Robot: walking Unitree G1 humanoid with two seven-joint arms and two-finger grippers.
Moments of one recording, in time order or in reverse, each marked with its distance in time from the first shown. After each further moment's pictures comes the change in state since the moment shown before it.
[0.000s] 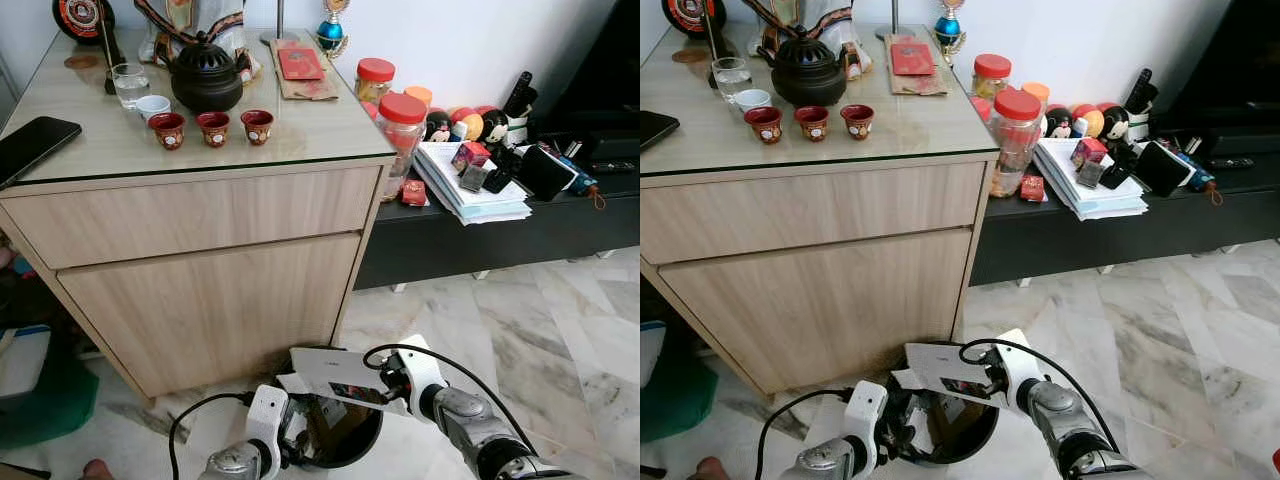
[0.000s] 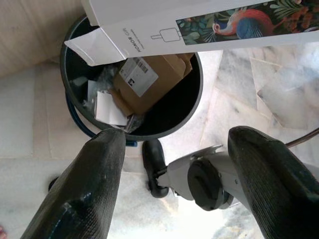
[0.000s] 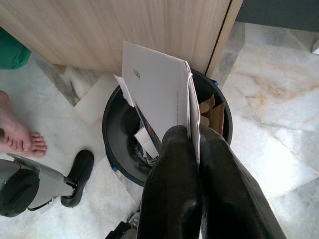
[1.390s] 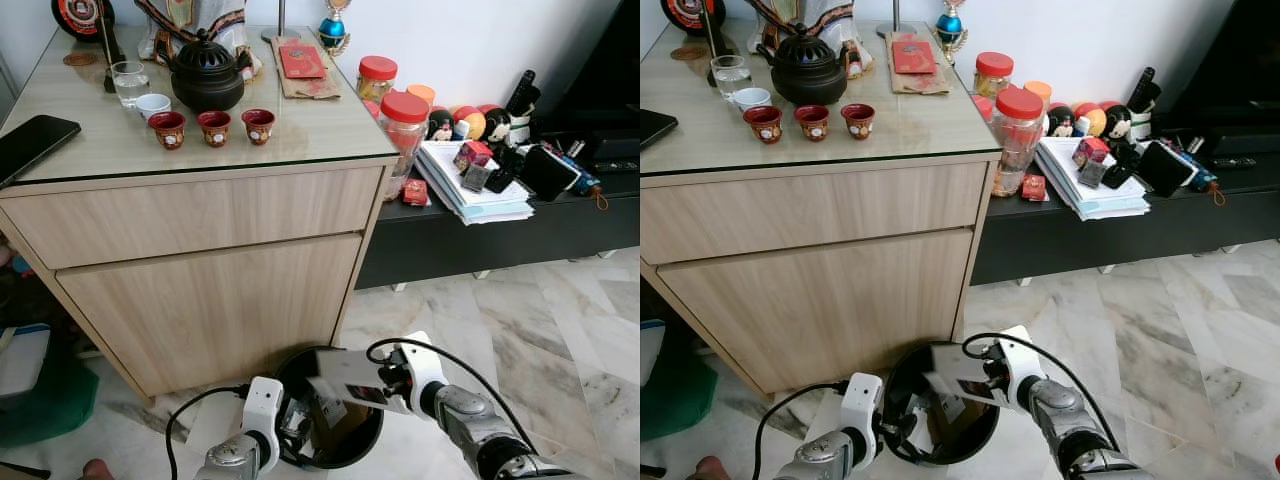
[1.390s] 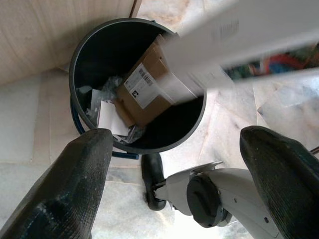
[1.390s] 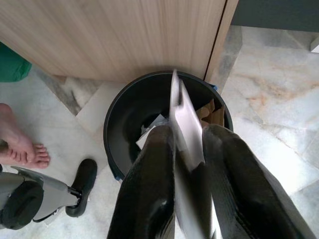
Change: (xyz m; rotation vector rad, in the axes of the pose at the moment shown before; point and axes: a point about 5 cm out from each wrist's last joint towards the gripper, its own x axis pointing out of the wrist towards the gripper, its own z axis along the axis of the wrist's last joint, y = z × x) left arm 0.001 0.004 0.009 -0.045 -0.047 0.027; right arm 0.000 -0.001 0.003 0.041 -0.026 -0.002
